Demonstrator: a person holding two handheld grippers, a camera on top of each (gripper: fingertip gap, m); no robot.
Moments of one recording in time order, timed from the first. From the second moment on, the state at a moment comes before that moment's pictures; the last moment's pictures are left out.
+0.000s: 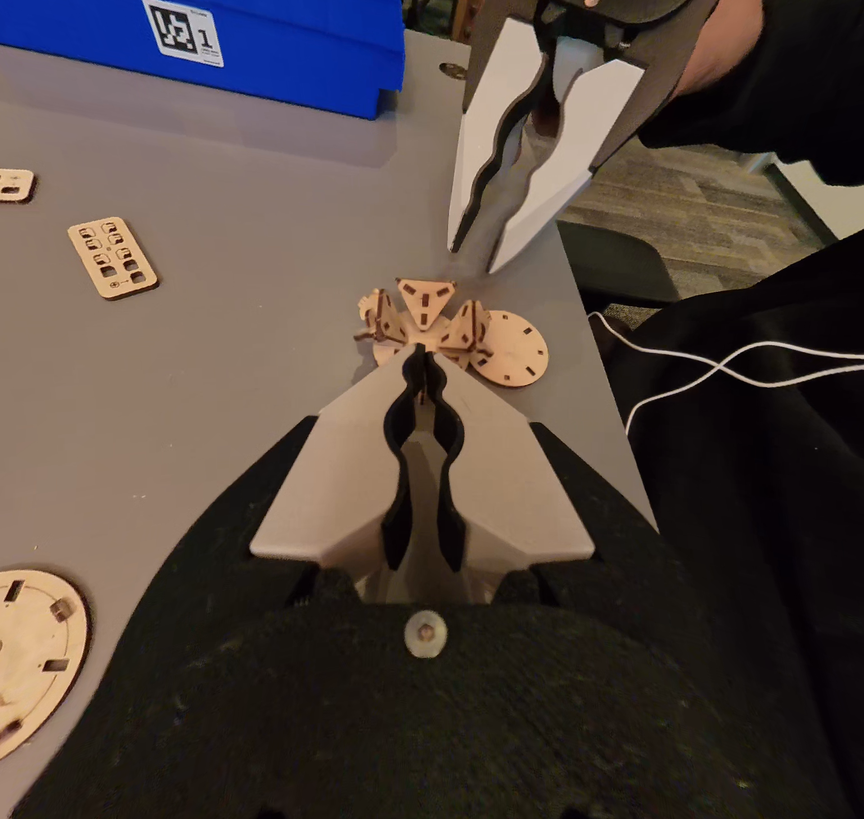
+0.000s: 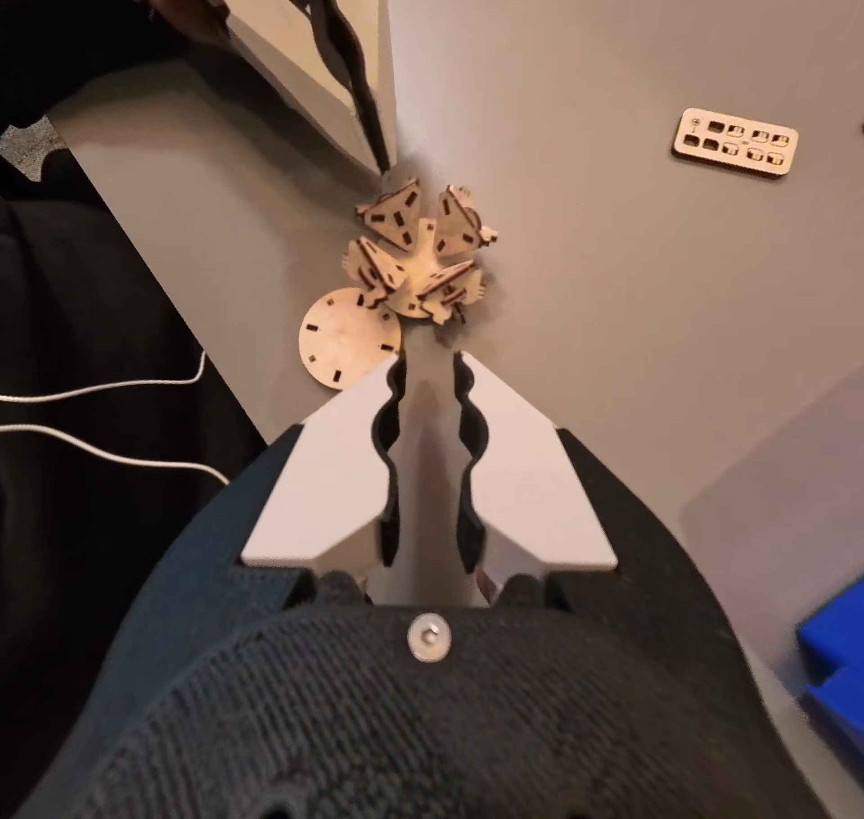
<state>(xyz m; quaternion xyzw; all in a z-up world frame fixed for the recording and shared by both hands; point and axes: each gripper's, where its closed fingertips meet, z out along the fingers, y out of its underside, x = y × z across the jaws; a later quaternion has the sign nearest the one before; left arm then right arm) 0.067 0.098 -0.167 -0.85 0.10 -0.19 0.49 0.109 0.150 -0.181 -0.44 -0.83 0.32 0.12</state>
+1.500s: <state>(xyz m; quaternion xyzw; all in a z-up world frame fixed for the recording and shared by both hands) 0.002 0.084 -0.114 -0.62 -0.18 -0.49 0.59 0.049 0.109 -0.123 -0.23 -0.78 0.44 0.39</state>
